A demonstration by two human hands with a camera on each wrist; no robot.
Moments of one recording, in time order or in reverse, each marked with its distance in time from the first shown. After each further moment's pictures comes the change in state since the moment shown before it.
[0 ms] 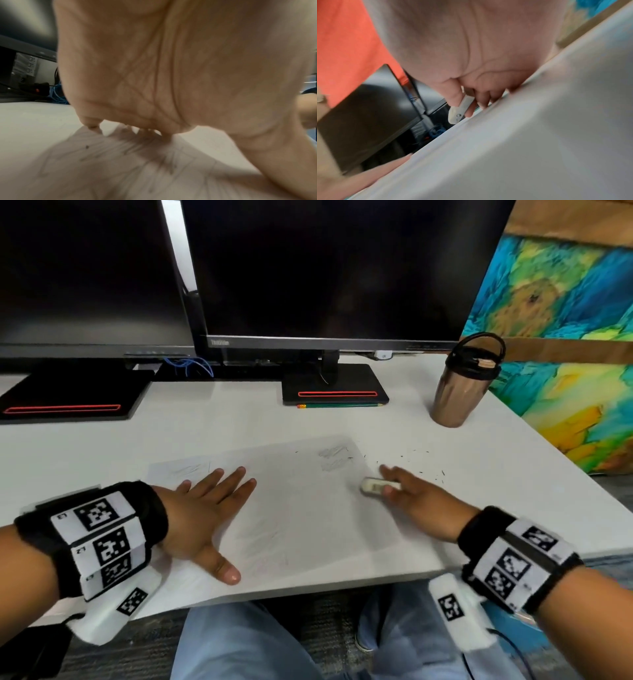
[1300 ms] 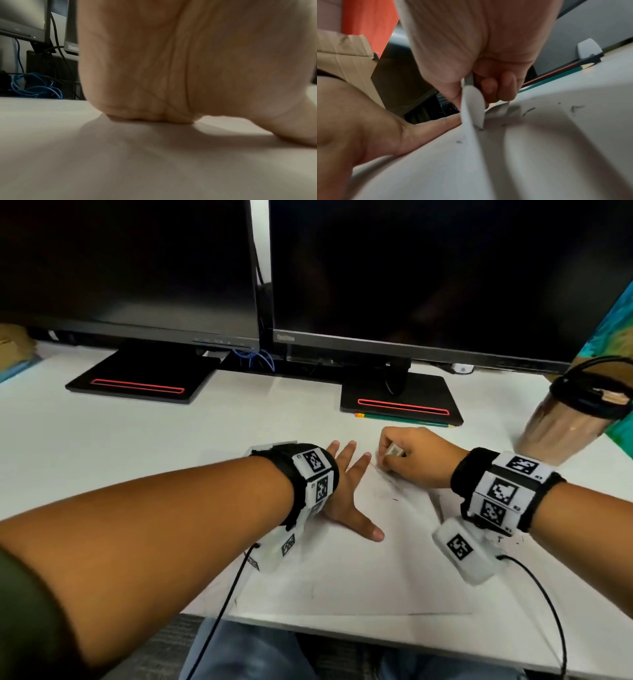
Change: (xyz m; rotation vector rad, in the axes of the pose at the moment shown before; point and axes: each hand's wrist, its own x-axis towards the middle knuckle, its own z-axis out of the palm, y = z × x) left_hand 0.088 0.067 -0.071 -0.060 0.297 -0.077; right_hand 0.122 -0.069 -0.022 -0.389 0.010 -0.381
